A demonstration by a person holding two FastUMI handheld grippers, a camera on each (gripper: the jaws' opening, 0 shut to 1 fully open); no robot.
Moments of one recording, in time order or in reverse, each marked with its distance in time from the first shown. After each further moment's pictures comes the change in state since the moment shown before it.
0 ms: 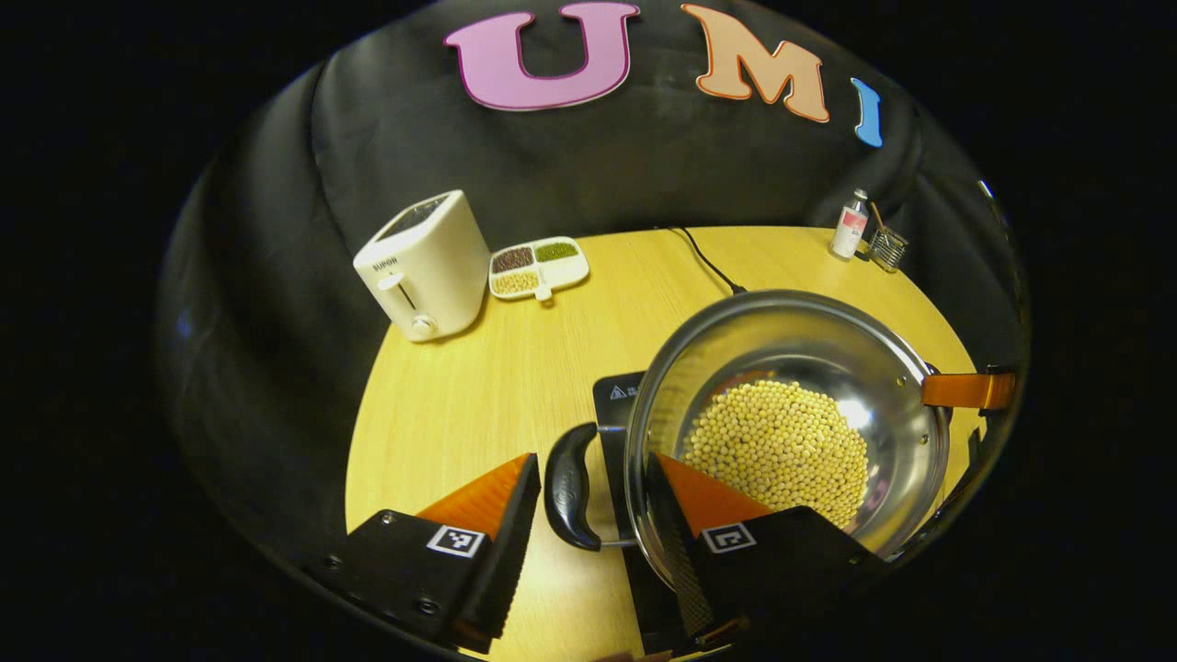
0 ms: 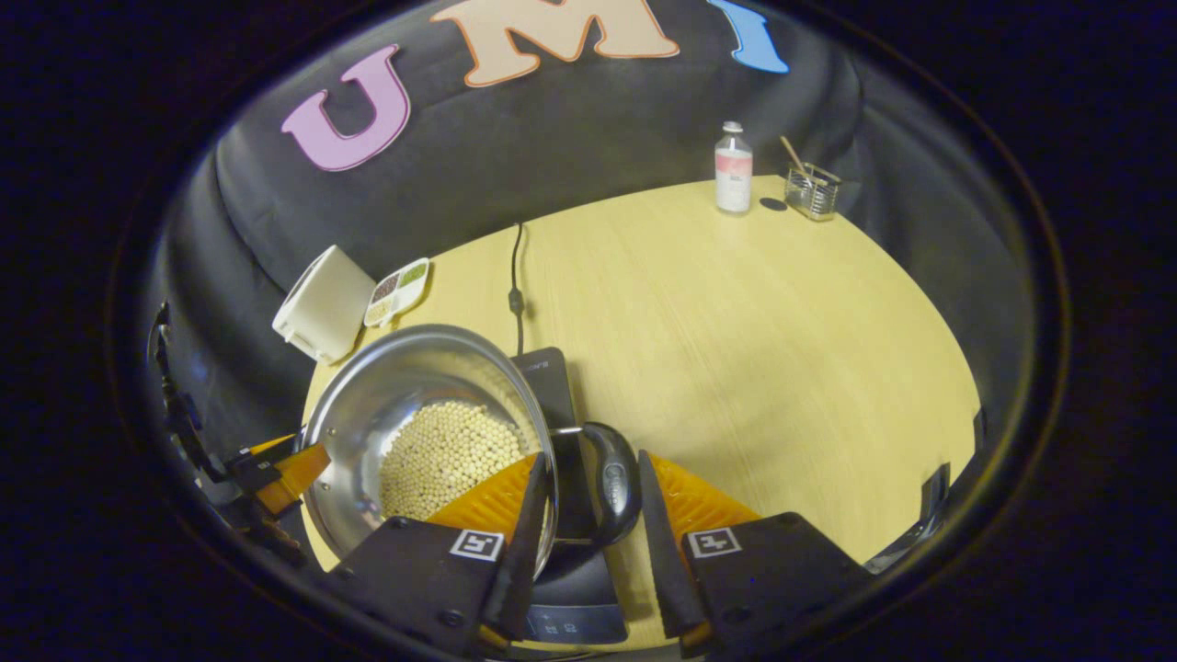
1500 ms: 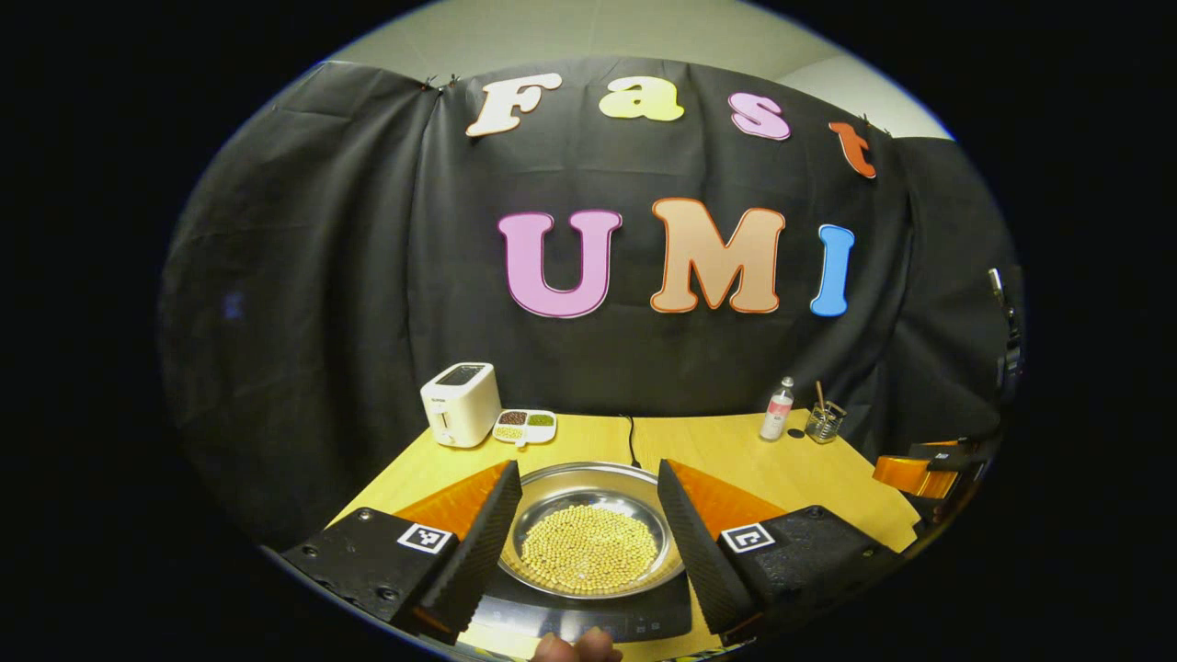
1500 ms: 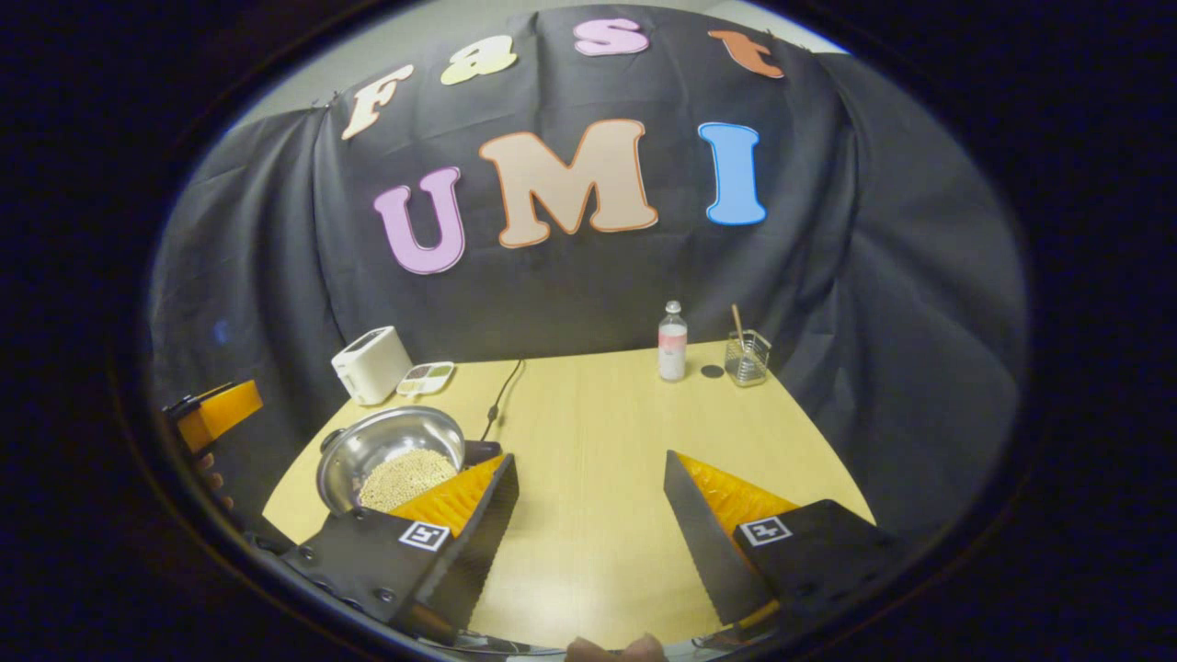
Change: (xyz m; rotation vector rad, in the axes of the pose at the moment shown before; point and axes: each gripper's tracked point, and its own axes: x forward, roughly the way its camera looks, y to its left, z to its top) left arm -0.247 -0.163 0.091 -0.205 -0.581 0.130; right arm -0.187 -0.155 0.088 -0.187 -0.481 0.132
